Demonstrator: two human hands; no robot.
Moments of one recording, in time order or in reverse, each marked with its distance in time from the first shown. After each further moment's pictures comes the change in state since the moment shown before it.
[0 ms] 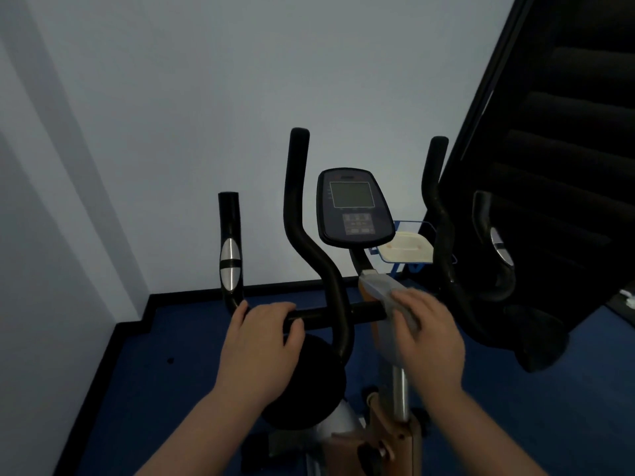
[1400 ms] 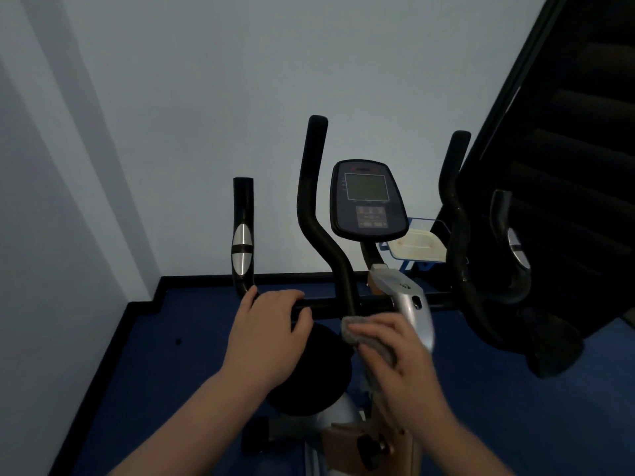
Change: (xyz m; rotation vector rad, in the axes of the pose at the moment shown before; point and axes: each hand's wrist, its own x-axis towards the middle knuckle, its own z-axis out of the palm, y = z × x) left_hand 0.000 -0.001 0.001 -0.006 0.011 0.005; right_hand -0.033 -0.038 -0.009 0.486 -0.375 -0.081
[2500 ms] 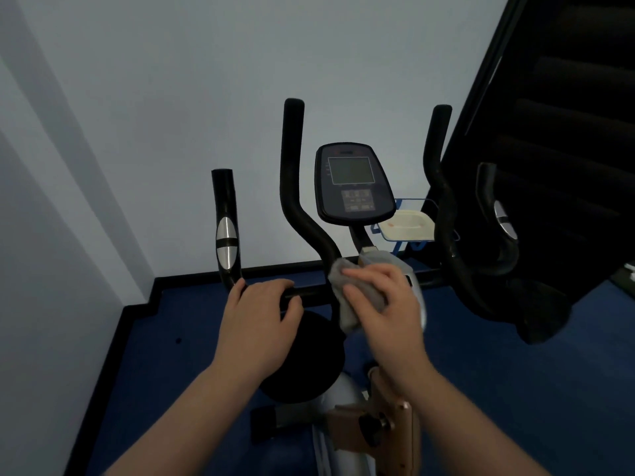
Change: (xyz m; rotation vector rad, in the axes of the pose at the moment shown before) left_hand 0.001 0.000 -0.002 0.026 -0.013 0.004; right_hand 0.032 -0.011 0.010 0.079 0.208 0.088
